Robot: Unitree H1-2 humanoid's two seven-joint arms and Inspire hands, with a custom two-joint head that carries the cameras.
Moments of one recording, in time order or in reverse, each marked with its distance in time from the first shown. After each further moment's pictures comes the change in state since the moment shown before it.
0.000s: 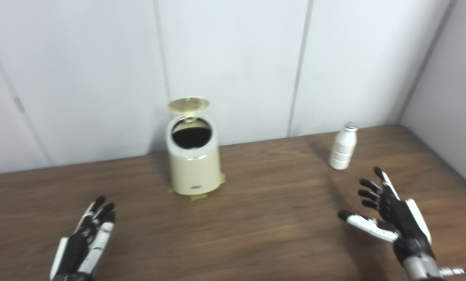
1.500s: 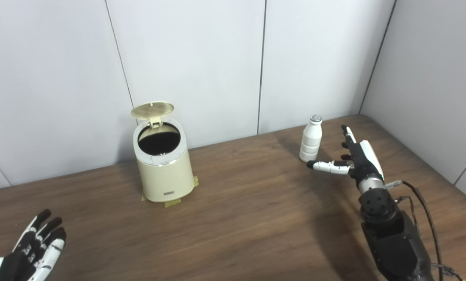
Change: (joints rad) left arm -0.029 0.142 0.001 -0.158 -0.038 0.227 0.017; right arm -0.382 -0.153 0.013 0.445 -0.229 0.149 -0.028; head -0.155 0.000
